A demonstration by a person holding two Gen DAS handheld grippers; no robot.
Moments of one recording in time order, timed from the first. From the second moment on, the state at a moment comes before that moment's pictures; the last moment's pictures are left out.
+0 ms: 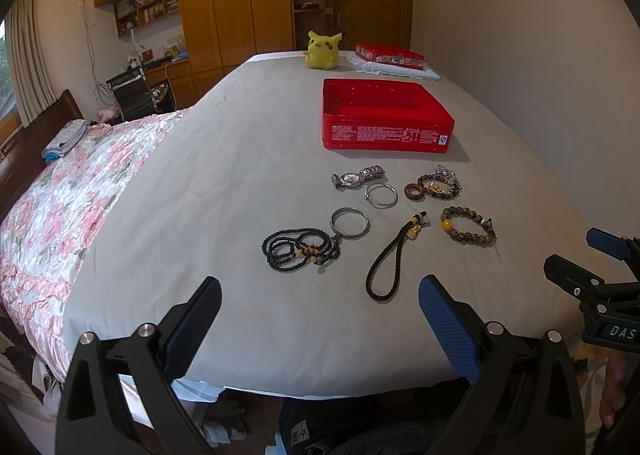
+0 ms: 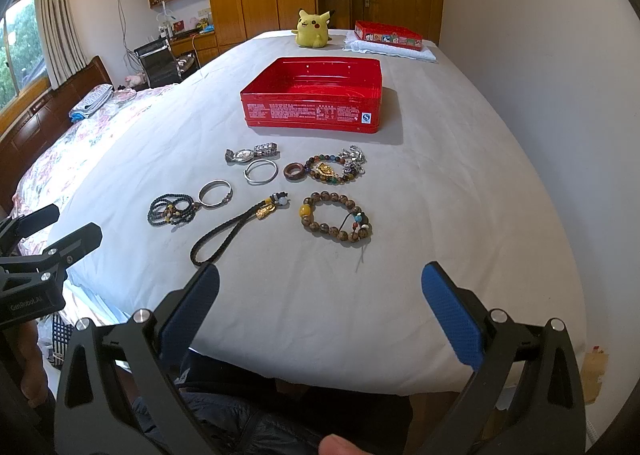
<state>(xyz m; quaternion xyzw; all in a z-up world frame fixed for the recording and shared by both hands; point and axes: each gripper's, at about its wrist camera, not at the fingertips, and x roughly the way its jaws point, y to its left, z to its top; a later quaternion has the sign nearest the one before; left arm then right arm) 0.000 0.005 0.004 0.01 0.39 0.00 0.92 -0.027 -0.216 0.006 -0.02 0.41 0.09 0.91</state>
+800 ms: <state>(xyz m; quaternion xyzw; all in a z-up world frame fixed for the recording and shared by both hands) 0.000 0.005 0.003 0.01 0.39 0.00 0.92 -0.026 -0.216 0.005 -0.02 0.41 0.09 0.91</state>
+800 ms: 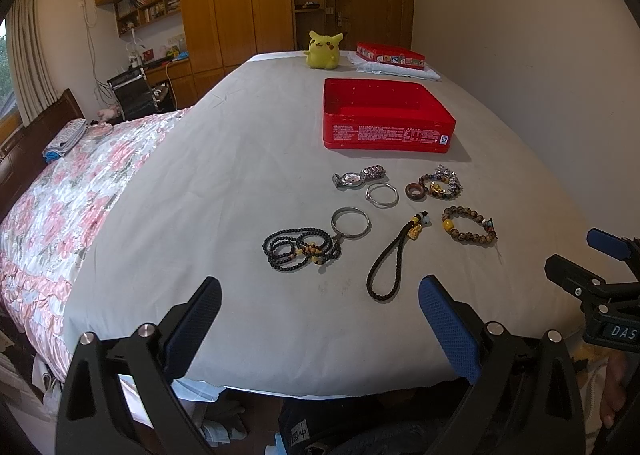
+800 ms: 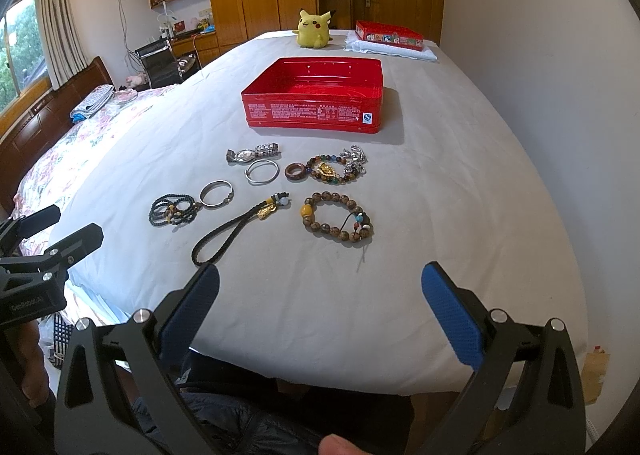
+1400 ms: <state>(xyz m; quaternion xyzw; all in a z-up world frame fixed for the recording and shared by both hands) 0.001 0.005 0.001 0.01 0.40 0.00 0.92 -0.026 -0.216 0.004 -0.02 0.41 0.09 0.91</state>
